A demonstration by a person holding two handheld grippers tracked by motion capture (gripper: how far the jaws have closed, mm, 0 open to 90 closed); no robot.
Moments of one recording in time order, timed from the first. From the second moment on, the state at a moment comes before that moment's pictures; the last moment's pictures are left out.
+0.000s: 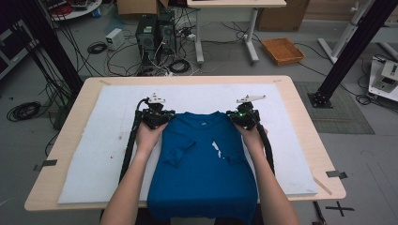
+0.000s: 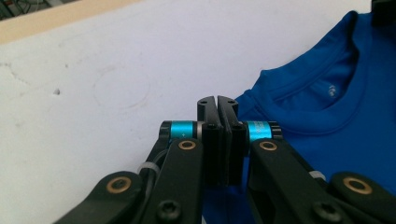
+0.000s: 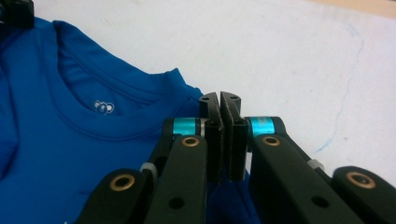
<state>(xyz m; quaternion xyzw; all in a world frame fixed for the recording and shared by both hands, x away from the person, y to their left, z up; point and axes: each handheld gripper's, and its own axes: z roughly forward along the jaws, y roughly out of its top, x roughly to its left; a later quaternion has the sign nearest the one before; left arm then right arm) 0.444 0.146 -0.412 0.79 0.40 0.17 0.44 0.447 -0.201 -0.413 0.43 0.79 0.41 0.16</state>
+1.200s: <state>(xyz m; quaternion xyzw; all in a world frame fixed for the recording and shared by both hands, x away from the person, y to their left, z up) 0.243 0.150 -0.427 0.85 0.23 0.17 0.44 0.233 -0.225 -0.427 0.34 0.82 0.43 0.18</state>
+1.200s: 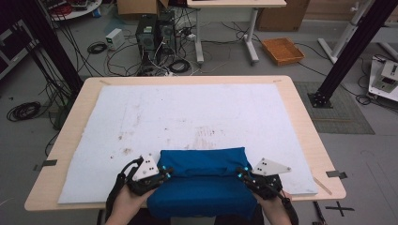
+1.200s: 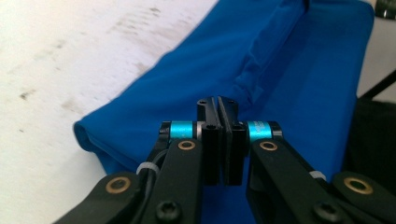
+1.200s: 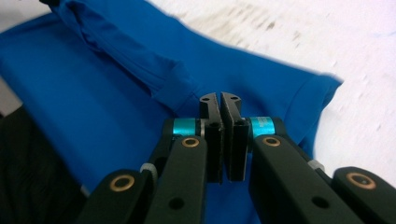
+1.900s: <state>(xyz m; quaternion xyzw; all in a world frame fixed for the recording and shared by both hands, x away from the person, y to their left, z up) 0.245 0.153 -0.430 0.83 0.27 0.19 0.45 0.232 -0.248 -0.423 0.38 0.80 0.43 0.19</state>
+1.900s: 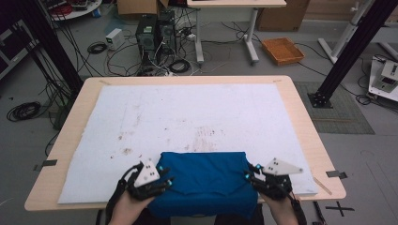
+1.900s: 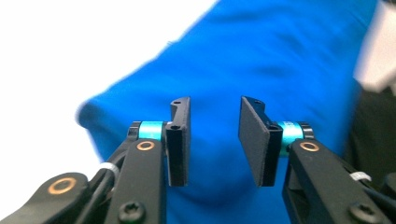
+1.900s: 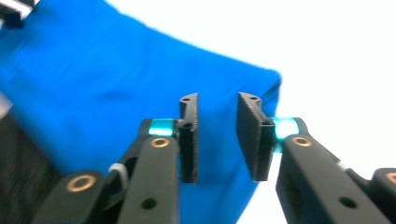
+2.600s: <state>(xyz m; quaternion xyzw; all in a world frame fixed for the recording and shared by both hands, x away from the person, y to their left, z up) 0.311 0.170 -0.442 0.78 0.41 0.18 0.43 0.304 -0.255 -0.432 0.47 0.75 0.42 0.18</state>
